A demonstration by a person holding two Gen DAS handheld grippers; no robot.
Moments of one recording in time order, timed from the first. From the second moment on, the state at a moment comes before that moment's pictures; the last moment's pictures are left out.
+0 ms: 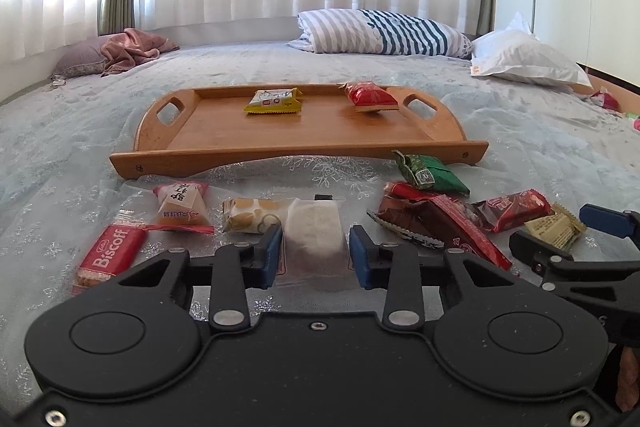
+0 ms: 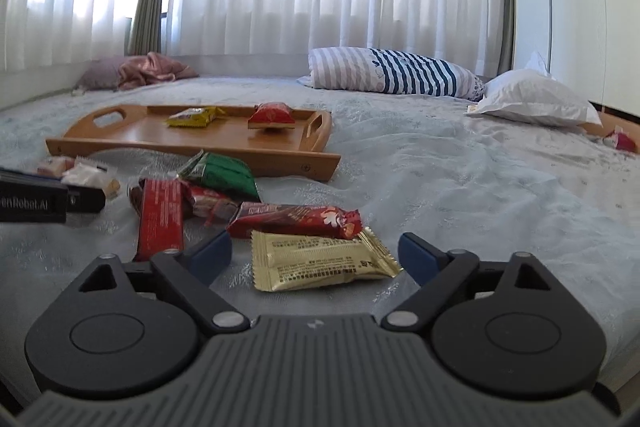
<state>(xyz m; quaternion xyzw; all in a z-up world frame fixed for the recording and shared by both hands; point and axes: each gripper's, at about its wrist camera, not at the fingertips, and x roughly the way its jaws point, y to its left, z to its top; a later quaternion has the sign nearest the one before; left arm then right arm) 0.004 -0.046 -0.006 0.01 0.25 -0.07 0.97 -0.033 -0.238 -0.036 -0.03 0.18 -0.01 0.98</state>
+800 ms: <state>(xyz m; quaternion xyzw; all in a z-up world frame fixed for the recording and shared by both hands) -0.002 -0.041 0.007 0.01 0.24 -0.06 0.97 -0.022 -0.250 -0.030 0.00 0.22 0.01 0.98</state>
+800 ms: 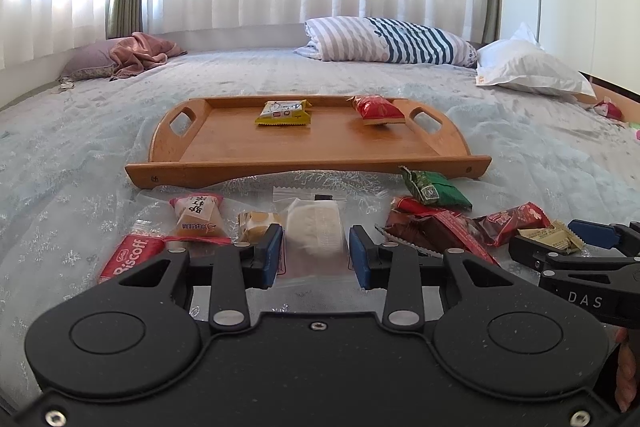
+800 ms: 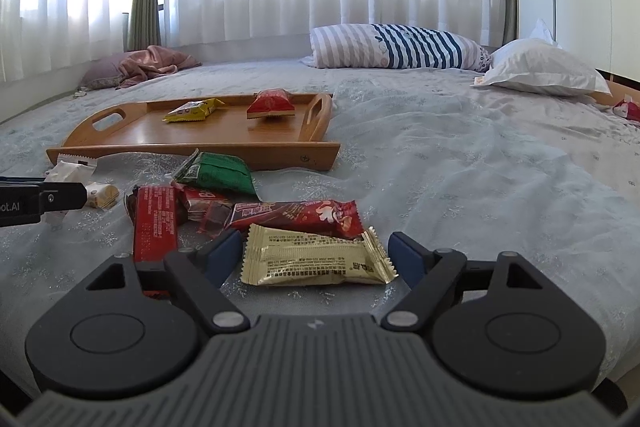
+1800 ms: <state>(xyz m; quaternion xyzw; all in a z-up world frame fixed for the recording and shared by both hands) 0.027 -0.029 0.036 -0.01 0.23 -0.05 0.97 -0.017 -0.243 0.006 -0.01 0.18 -0.01 0.98</state>
